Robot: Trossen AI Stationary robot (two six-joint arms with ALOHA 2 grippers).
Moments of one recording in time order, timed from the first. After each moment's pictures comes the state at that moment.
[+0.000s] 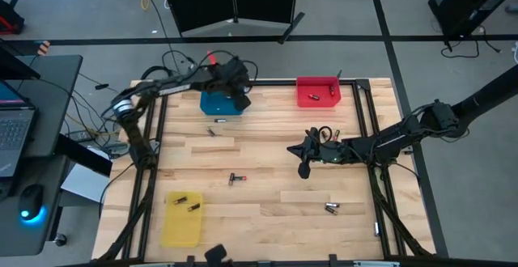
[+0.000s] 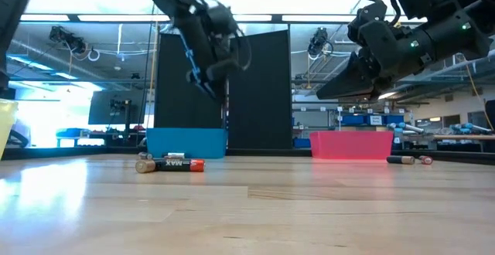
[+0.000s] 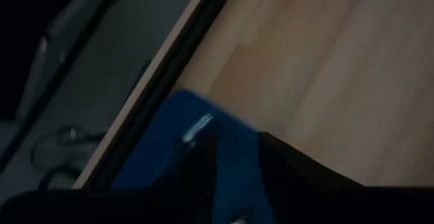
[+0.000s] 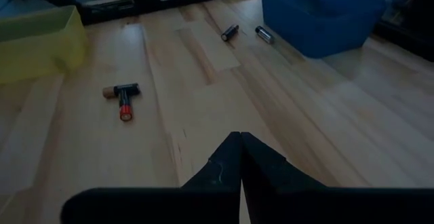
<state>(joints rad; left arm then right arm) 0.54 1.76 1.42 -0.65 -0.17 0.06 0.16 1.34 0.38 0.53 0.43 0.30</state>
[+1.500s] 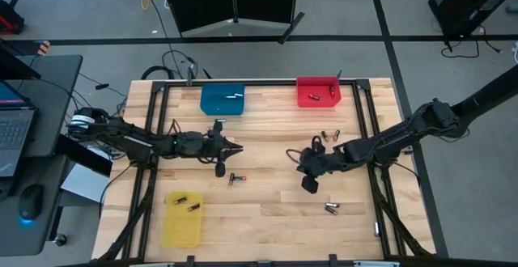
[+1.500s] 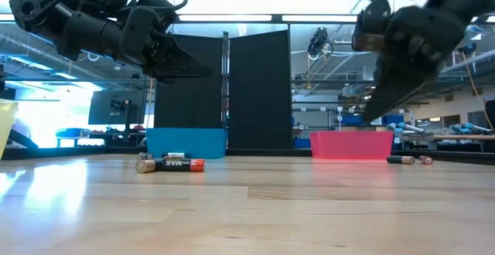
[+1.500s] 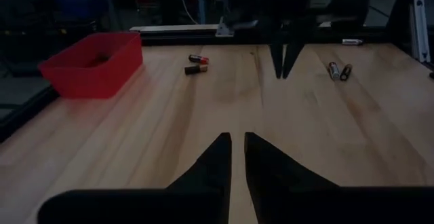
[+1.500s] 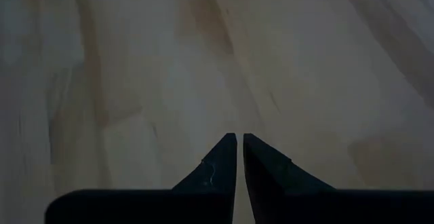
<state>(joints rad) -0.05 1.32 0.37 0.72 -0.17 -0.01 0.29 1.34 0.64 -0.24 0.24 0.62</state>
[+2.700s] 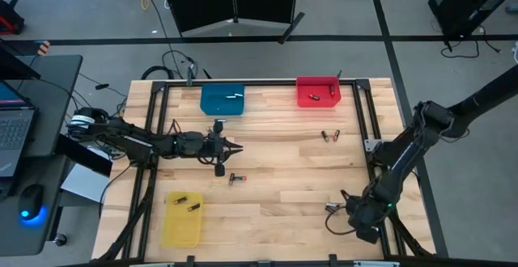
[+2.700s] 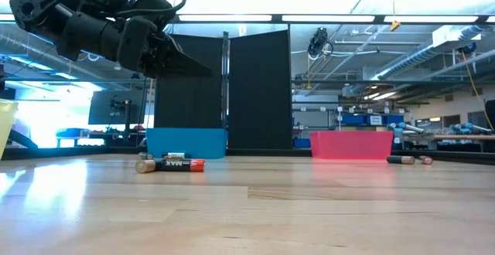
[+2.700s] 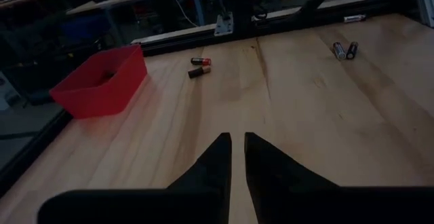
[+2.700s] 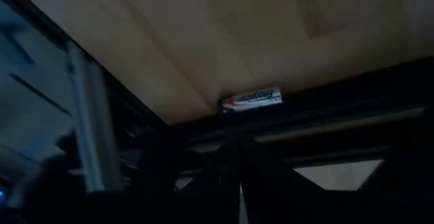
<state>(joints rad) -0.05 1.32 0.37 0.72 -0.17 0.15 0.93 1.41 0.80 -0.80 -0.56 1.49</state>
